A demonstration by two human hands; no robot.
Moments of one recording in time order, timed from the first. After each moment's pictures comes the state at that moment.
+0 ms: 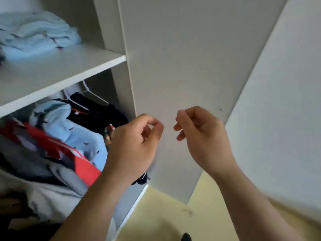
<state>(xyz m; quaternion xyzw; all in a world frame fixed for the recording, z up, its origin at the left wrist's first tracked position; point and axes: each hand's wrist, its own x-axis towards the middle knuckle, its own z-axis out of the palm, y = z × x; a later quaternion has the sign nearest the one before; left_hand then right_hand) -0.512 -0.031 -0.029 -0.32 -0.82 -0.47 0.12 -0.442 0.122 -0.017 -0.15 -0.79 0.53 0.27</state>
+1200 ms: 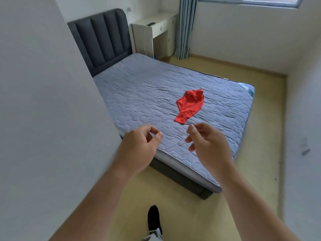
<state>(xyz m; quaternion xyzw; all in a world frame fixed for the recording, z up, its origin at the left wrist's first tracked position) 0.142 0.658 -0.126 -0.80 -0.44 -0.27 -0.31 0.320 0.565 -0.129 -0.74 -0.38 0.23 0.51</state>
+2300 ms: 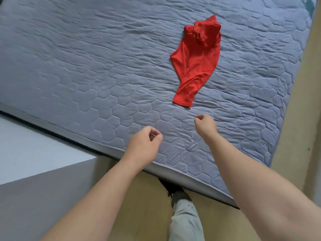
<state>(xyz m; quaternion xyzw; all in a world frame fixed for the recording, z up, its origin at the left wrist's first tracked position) 0.417 1.133 -0.447 -0.70 -0.53 0.08 -0.47 0.629 1.047 -0.580 -0.87 -0.09 0.40 0.26</state>
